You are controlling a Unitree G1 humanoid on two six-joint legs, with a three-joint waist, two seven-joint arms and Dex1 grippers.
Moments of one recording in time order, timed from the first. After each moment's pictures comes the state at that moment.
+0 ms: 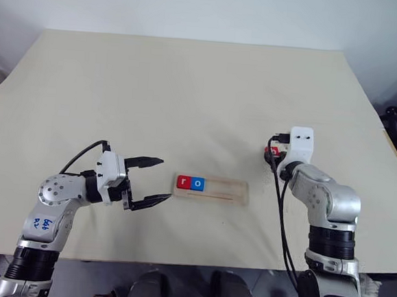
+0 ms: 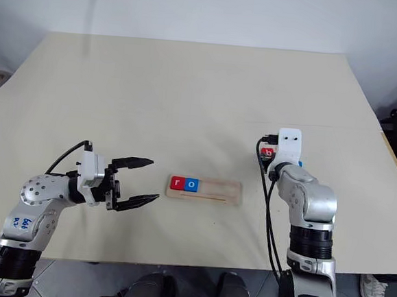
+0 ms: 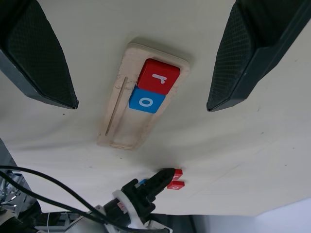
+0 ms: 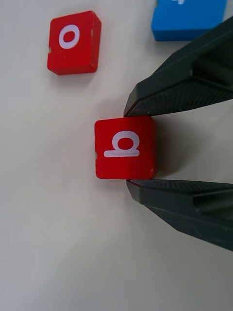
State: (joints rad) left arm -0.19 0.58 0.08 -0.11 -0.43 0.07 -1.07; right arm -0.54 -0.28 -0.18 -0.18 0.30 1.11 0.01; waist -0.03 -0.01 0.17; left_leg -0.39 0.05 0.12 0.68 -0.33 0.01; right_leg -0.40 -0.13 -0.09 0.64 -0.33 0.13
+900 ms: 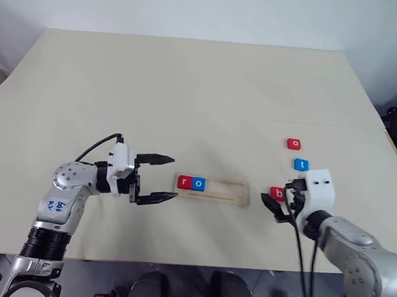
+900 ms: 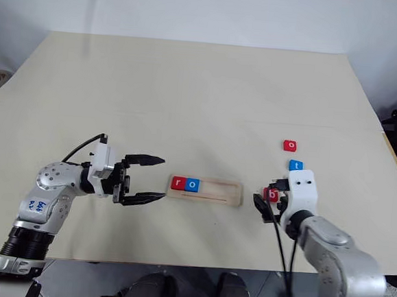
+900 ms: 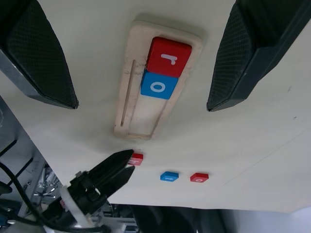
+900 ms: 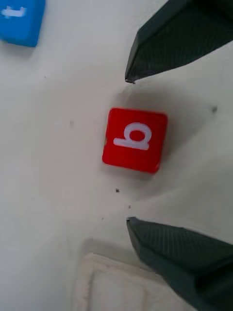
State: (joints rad) left arm -0.33 0.57 0.02 0.03 -0.44 0.07 -1.19; right arm -0.10 -0.42 -0.31 -0.76 0.44 1.32 0.32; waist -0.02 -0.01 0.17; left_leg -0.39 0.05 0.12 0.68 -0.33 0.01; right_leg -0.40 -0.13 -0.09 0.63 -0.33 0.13
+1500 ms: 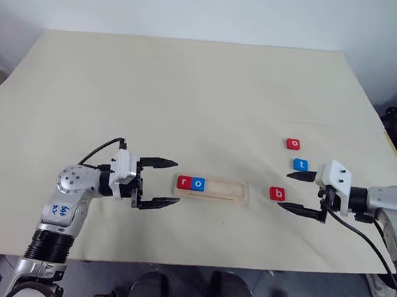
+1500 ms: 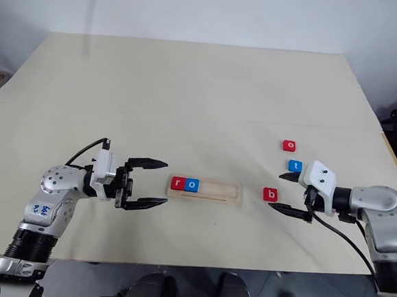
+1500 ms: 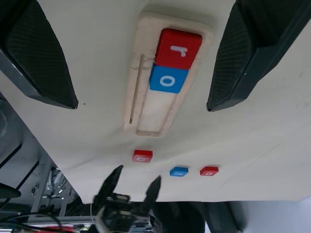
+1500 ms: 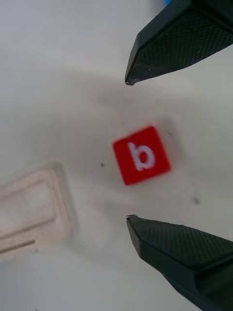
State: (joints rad) left arm -0.31 0.55 0.00 0.03 -0.43 0.00 -1.21; right arm -0.32 -0.88 -0.05 0.16 0.26 0.13 1.28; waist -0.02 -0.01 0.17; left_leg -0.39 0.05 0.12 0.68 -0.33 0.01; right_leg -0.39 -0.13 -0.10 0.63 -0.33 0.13
